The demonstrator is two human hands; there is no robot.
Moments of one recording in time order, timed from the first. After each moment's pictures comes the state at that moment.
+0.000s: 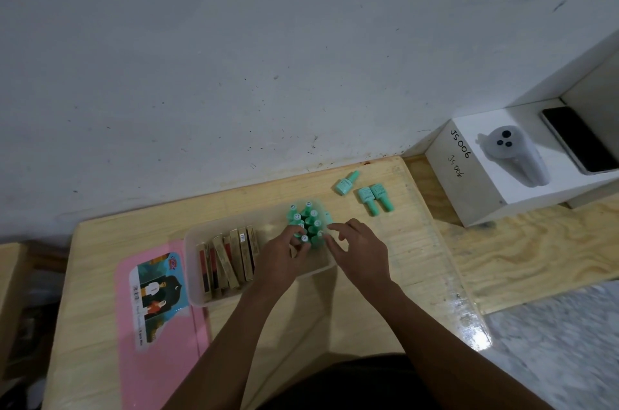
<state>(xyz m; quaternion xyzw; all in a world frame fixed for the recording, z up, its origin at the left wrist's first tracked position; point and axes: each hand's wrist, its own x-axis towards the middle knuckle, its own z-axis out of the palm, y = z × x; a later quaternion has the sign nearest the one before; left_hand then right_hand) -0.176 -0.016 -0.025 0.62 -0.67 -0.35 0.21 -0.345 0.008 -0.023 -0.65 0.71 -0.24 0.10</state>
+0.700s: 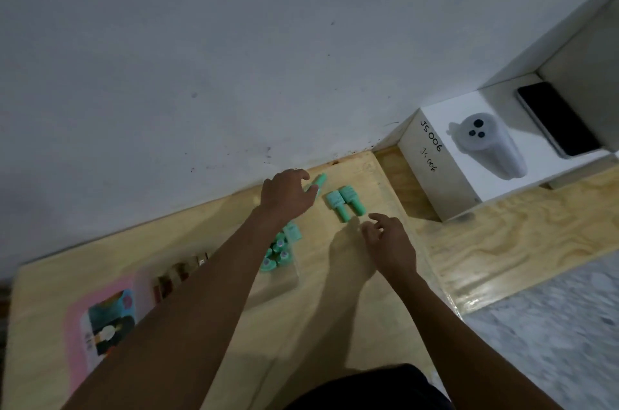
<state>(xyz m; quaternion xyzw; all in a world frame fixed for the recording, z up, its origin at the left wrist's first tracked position) -0.286 -0.157 0.007 0.59 -0.76 -0.28 0.01 -0.459 -0.013 -0.045 -0.41 0.85 -0.20 0.28</state>
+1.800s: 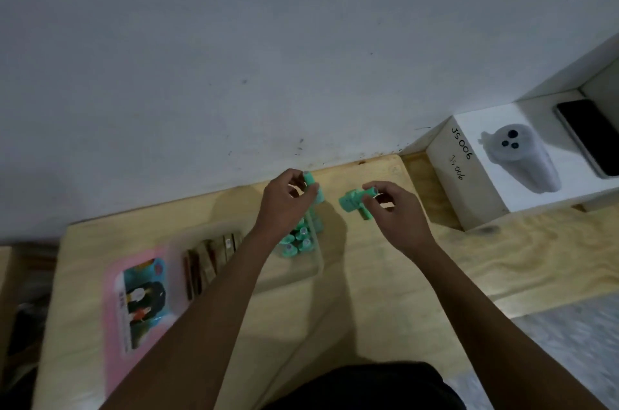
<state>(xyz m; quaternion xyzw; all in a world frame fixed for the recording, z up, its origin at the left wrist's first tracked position) -0.234 -0.103 0.038 0.60 -0.60 -0.43 0.31 -0.439 -0.046 0.030 -0.51 0.67 -0.40 0.37</state>
